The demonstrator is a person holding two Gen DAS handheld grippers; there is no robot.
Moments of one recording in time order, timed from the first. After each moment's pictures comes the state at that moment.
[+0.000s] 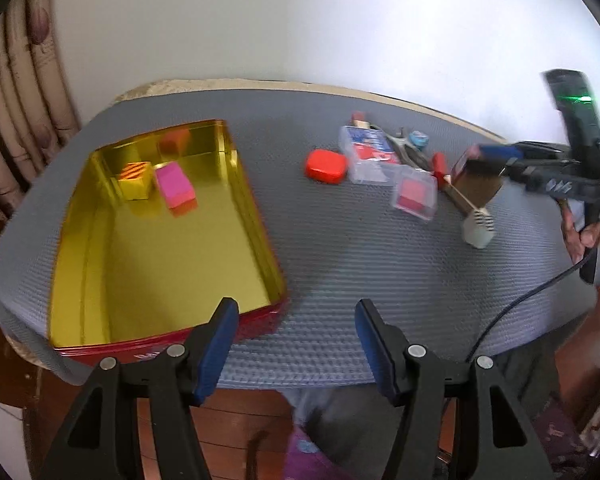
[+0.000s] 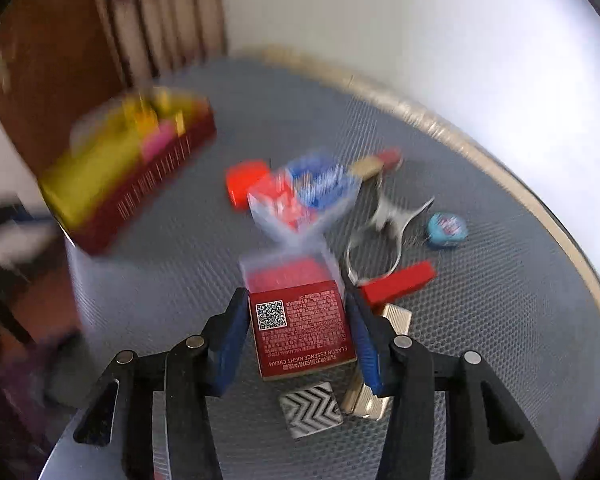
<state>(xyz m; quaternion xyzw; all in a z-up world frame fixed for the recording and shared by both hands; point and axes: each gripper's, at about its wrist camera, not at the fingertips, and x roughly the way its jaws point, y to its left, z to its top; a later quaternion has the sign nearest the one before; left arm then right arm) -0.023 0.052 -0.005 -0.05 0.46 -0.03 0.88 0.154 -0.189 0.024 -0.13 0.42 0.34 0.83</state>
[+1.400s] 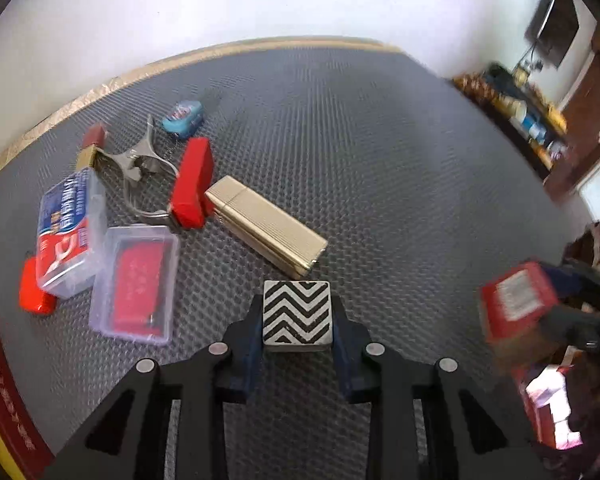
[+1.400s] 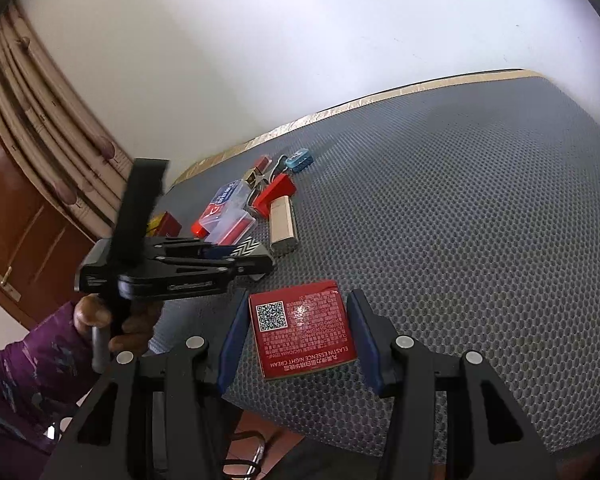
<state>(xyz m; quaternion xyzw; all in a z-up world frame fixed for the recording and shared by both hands) 0.104 -0.156 -0.043 0.07 0.52 -0.23 0.82 0.043 -0.374 -0.018 0.17 0.41 0.22 0.87</state>
